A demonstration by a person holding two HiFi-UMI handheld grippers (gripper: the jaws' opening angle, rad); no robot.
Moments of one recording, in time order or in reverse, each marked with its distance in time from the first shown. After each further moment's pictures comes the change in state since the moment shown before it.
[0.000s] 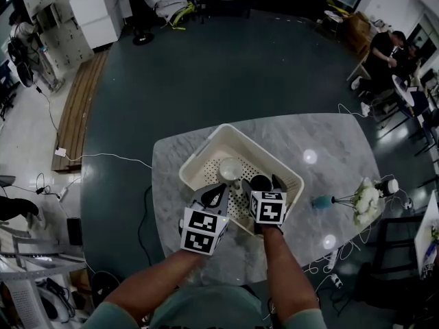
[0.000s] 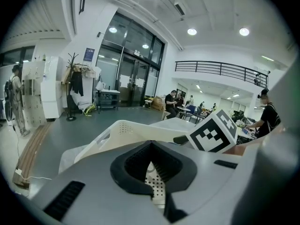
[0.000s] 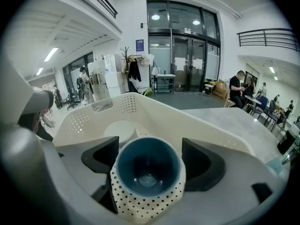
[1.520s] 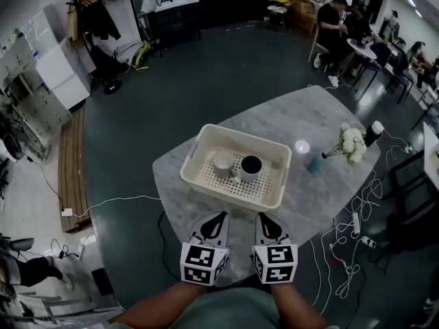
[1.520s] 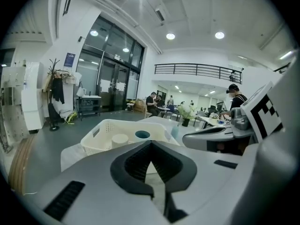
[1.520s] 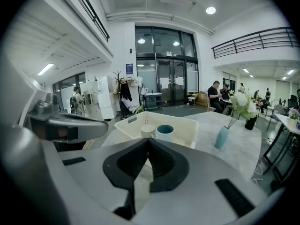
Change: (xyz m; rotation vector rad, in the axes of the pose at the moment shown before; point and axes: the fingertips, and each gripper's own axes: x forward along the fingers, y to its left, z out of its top) left arm -0.132 -0.060 -0.053 0.147 -0.037 -0.207; right arm -0.229 0.103 -0.063 0.135 -0.242 -0.138
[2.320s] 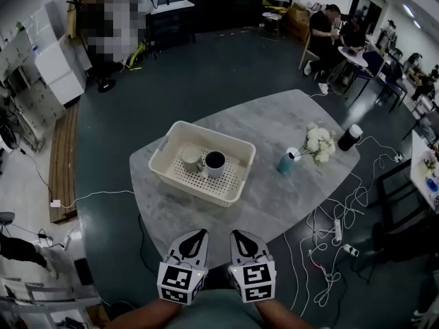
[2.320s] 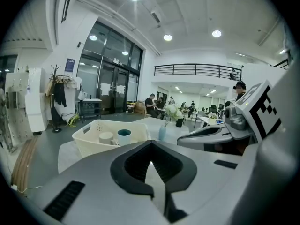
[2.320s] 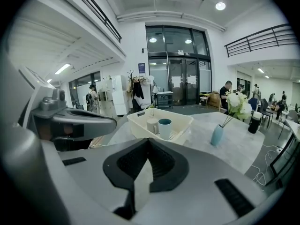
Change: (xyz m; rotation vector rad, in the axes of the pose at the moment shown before) left arm -0.027 -0.114 -0.011 0.015 -0.026 0.037; right arm -0.089 -0.033 -0.027 -0.061 0.018 0.166
